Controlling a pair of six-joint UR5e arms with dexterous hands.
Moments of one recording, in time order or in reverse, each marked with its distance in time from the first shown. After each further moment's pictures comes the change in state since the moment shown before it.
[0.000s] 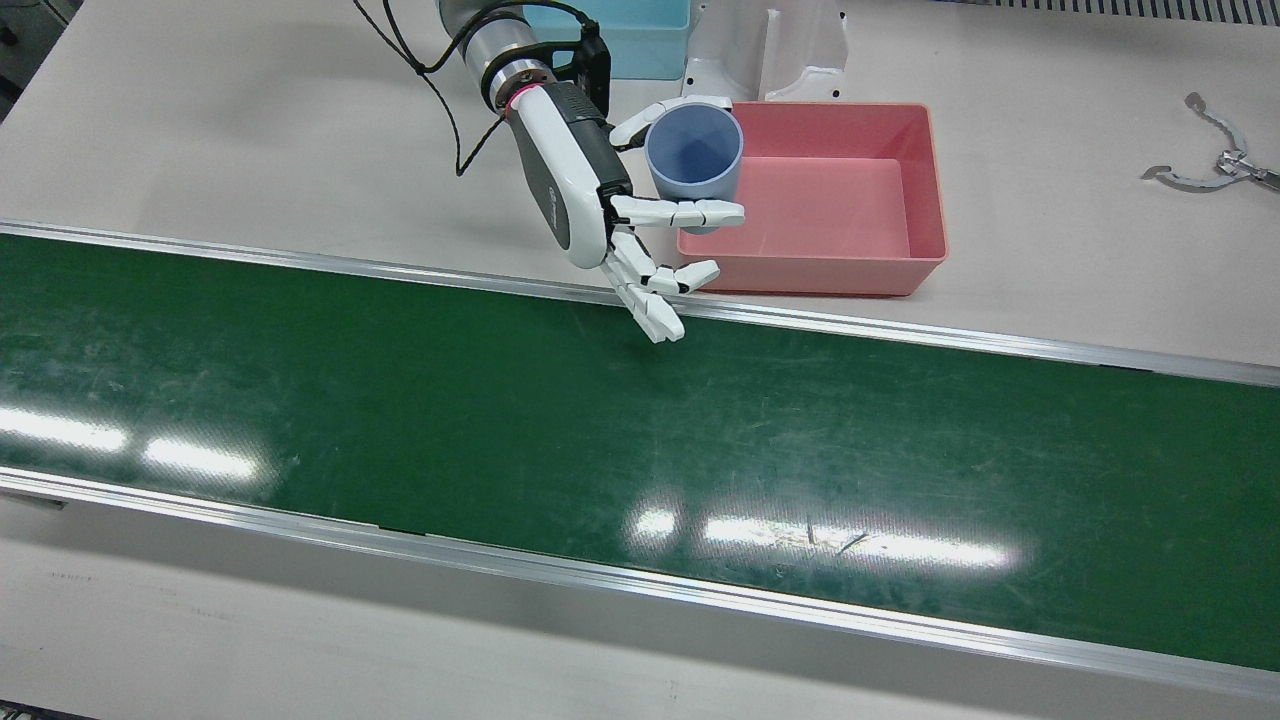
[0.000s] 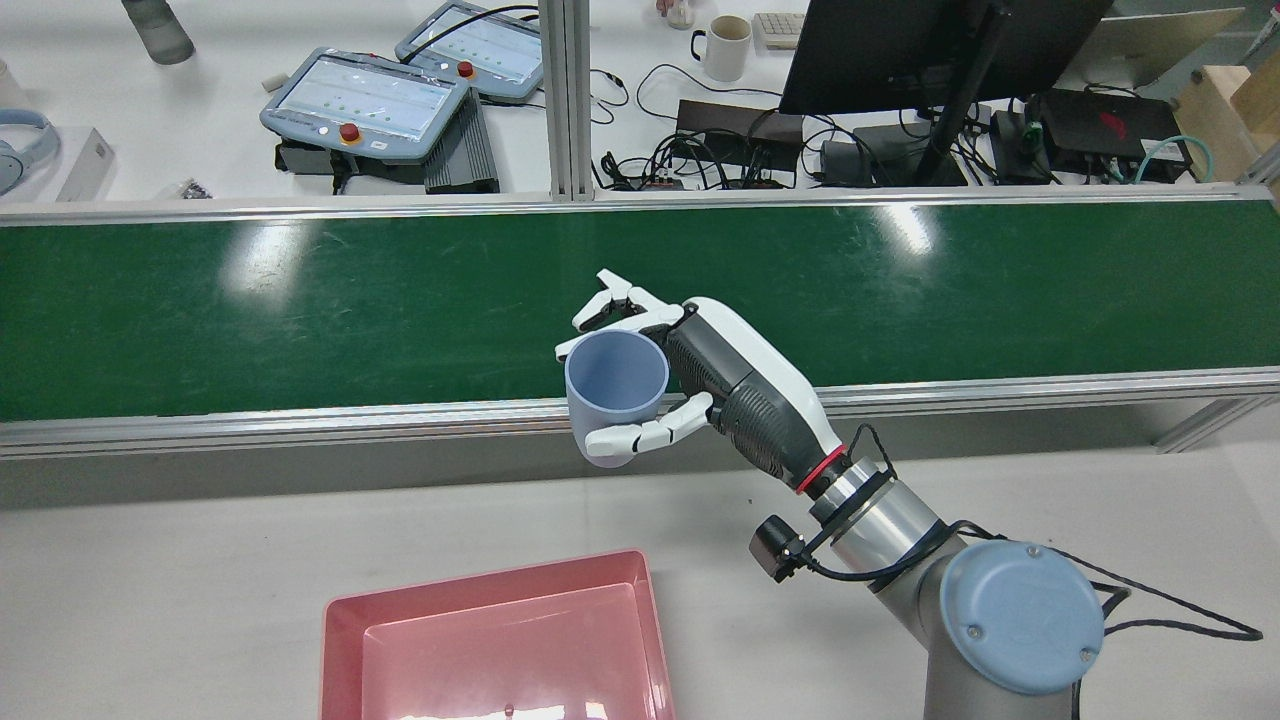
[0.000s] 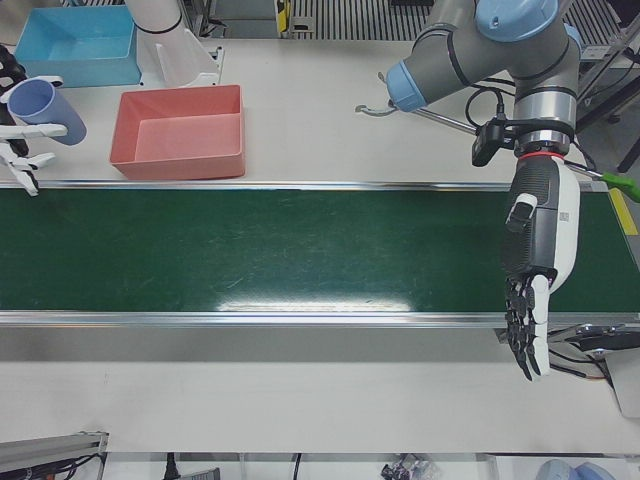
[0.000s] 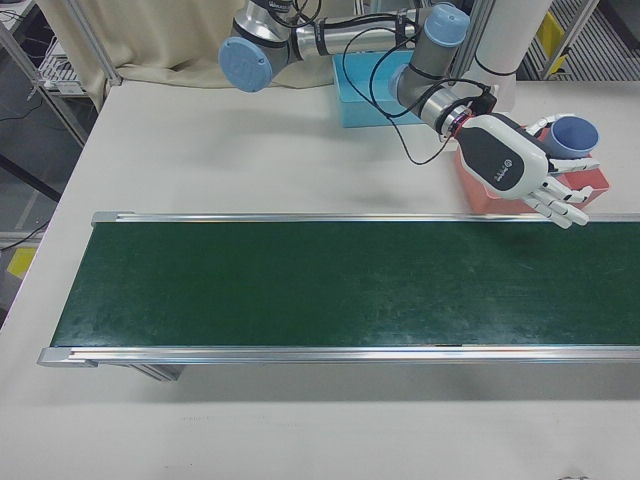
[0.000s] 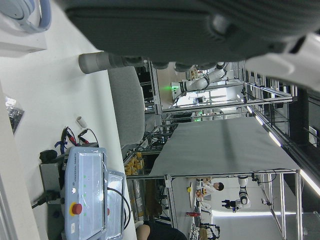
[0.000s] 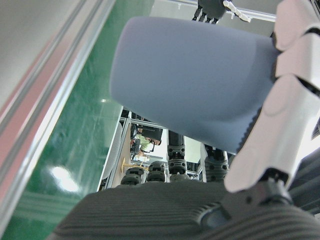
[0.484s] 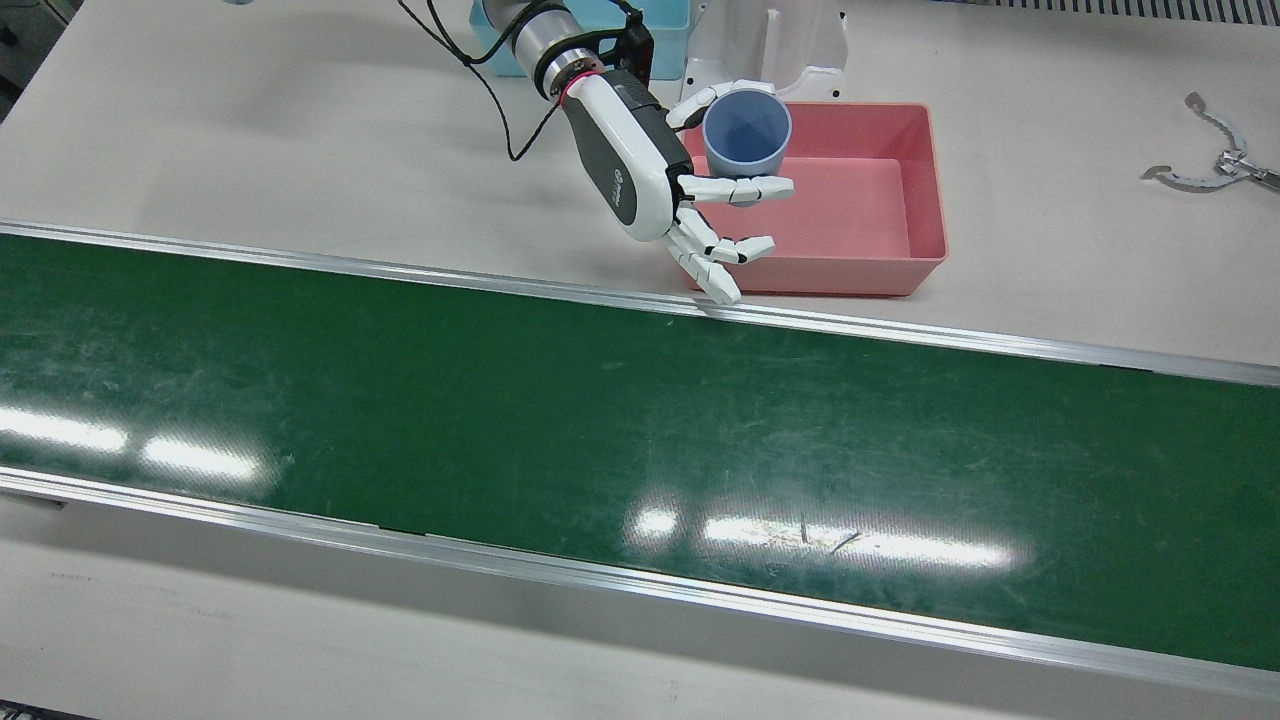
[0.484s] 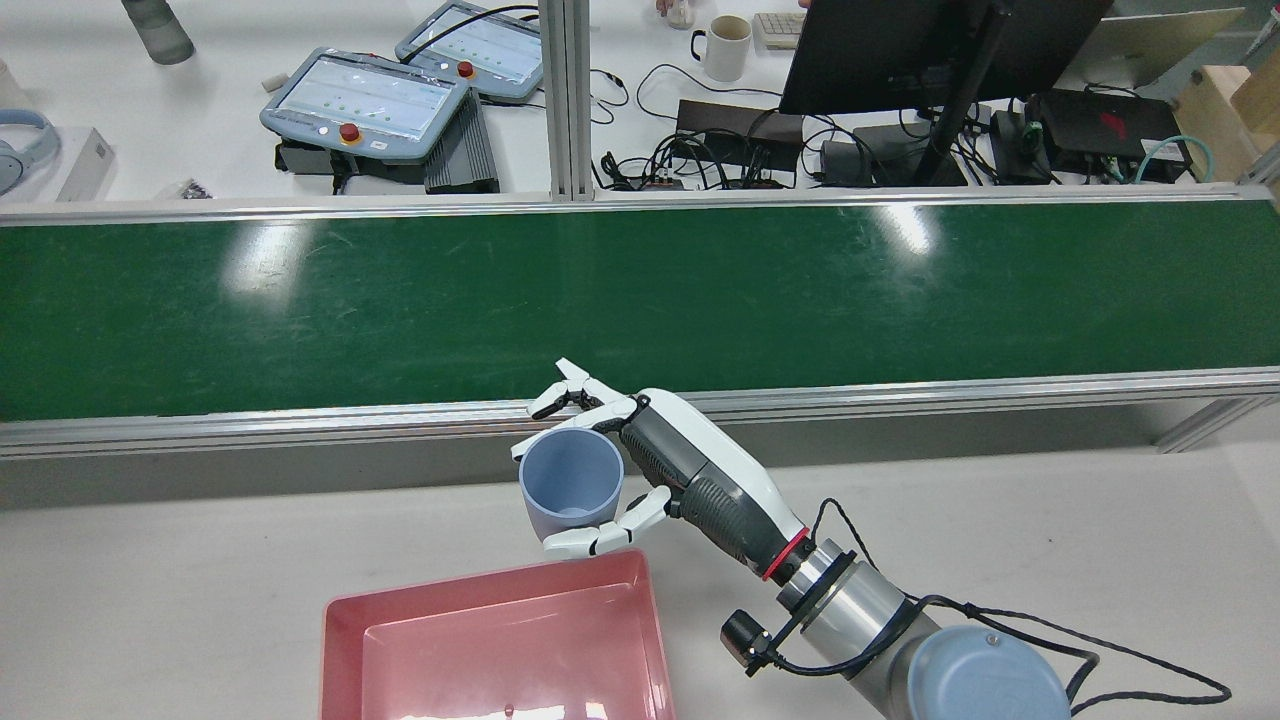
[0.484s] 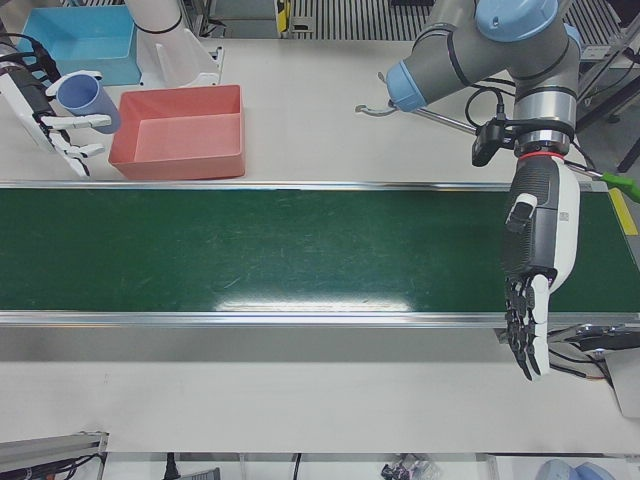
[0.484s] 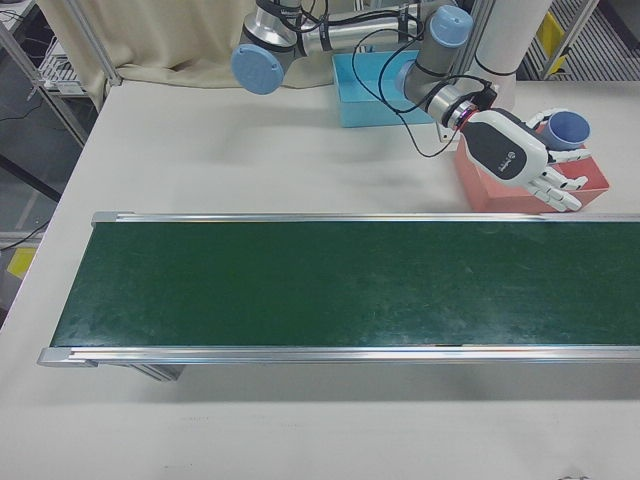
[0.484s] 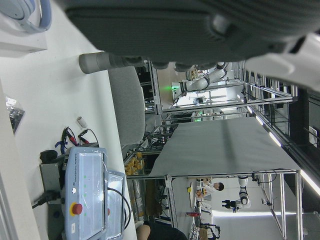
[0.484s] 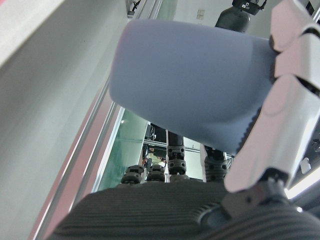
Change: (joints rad) left arm 0.000 0.000 0.000 0.001 0.000 0.000; right arm -0.131 -0.002 -0.002 0.007 0.026 -0.047
